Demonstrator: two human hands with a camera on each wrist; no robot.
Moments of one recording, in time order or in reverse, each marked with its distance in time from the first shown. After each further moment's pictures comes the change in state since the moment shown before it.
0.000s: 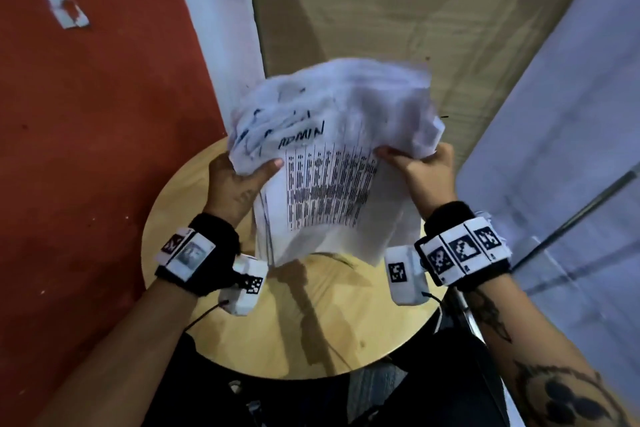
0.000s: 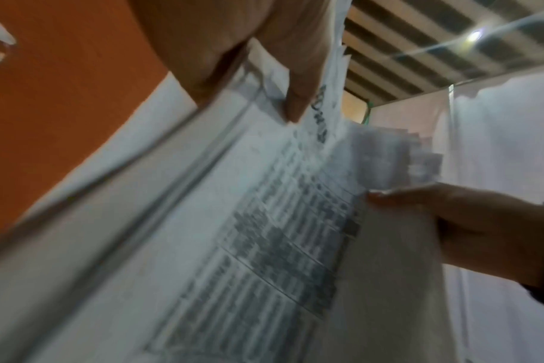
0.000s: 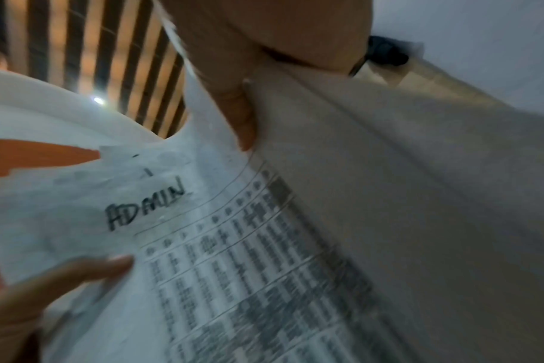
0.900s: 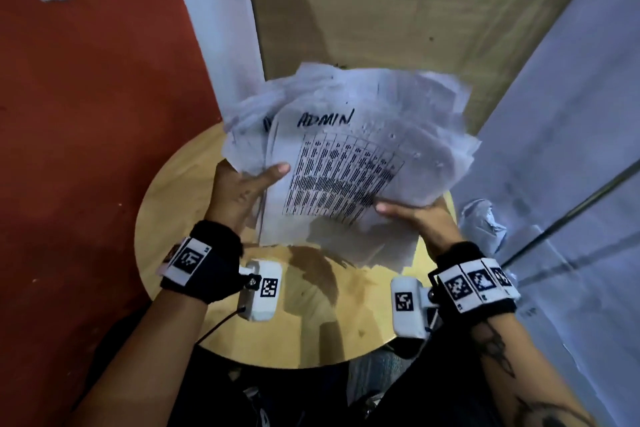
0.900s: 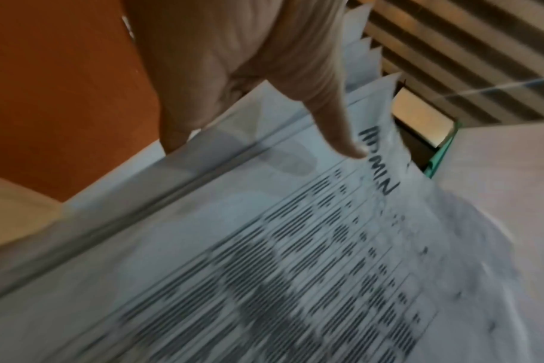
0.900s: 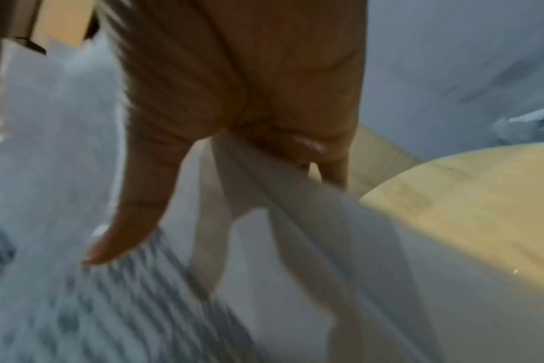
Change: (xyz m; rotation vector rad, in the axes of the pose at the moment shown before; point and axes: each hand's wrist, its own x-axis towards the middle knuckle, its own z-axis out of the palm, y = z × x) left_hand -0.013 -0.022 0.005 -0.136 -0.063 -0.167; right_hand -0.028 0.070 -0.037 0.159 -0.256 0.307
